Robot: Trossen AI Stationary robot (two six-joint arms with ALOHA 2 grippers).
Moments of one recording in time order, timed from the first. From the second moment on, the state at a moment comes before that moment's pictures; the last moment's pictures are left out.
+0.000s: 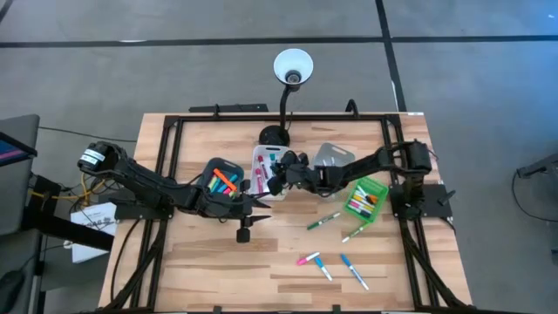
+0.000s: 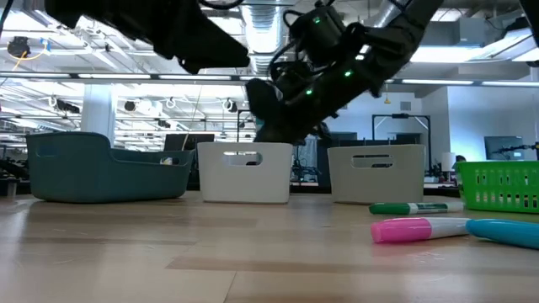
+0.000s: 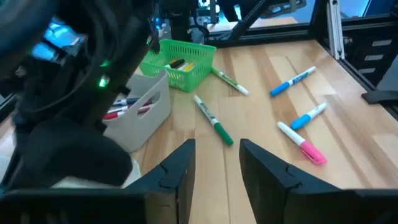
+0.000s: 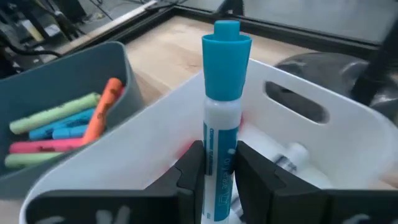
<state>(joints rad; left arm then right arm) -0.35 1.41 0.66 0.38 -0.34 0.02 -0.02 1.91 1.00 0.37 0.52 0.50</state>
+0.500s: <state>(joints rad) -0.35 1.41 0.64 0.40 -0.35 0.02 -0.07 1.95 1.05 0.32 0.39 0.48</state>
